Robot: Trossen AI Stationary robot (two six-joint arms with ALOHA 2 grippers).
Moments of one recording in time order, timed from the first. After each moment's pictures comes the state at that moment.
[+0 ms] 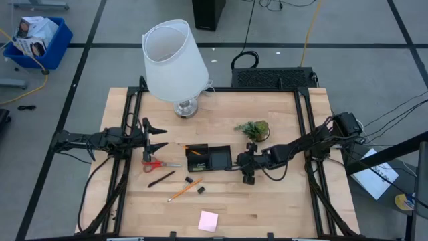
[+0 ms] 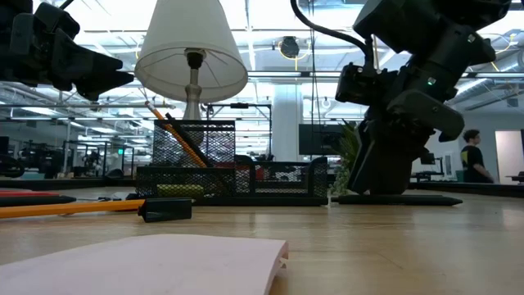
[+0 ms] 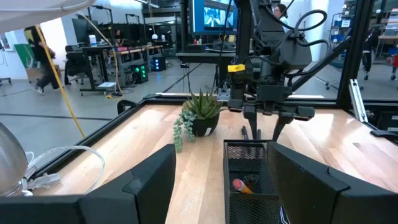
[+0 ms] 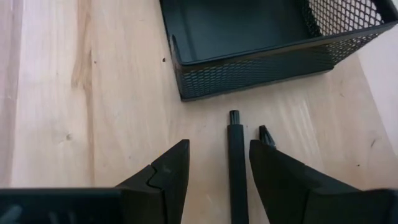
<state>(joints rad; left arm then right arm) -0.07 0.03 0.03 0.00 -0.19 0.02 0.27 1.63 0.73 -0.10 0.24 0.35</state>
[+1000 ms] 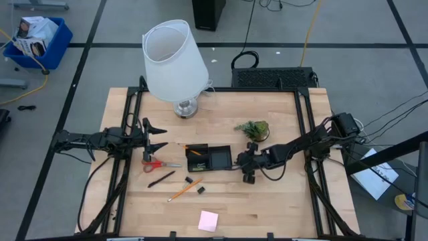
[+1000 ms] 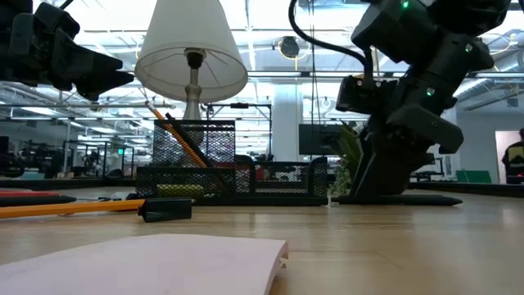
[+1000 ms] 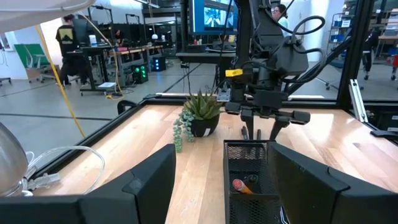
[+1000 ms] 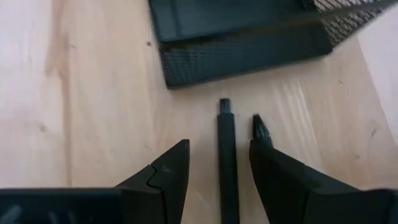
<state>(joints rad) -0.07 0.03 0.03 0.00 -0.19 0.02 0.26 1.65 0.71 -0.09 0.24 0.36</state>
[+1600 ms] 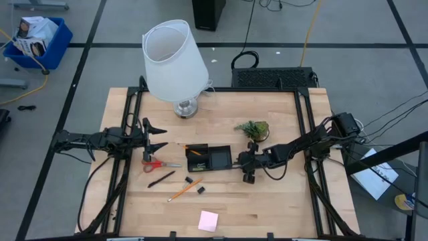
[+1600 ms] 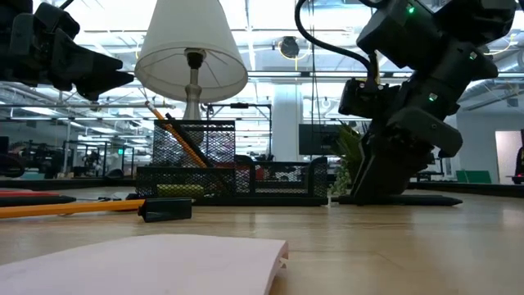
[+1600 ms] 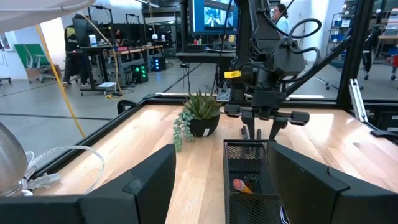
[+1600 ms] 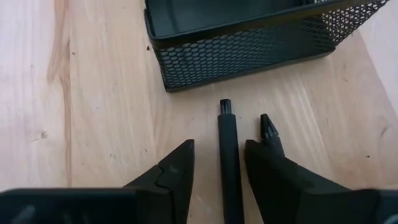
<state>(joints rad) -0.07 0.03 0.03 0.00 -0.19 0.02 0.25 1.65 0.66 0.01 0.23 0.37</state>
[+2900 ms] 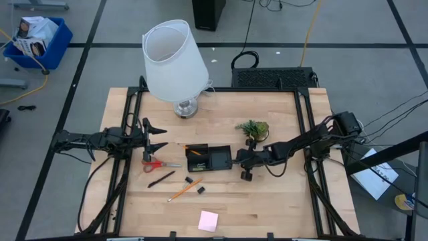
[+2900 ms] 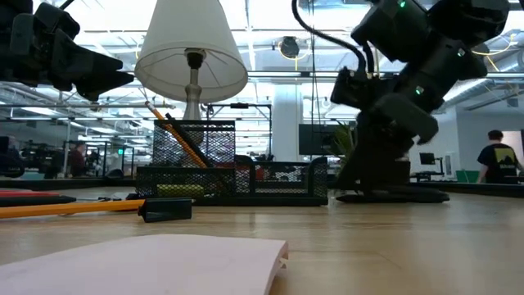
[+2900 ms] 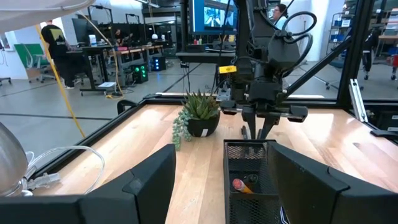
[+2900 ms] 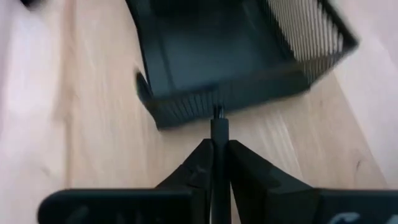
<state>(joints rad) -0.07 0.03 0.03 0.00 -0.19 0.02 0.22 1.62 0.66 0.08 0.23 0.33</state>
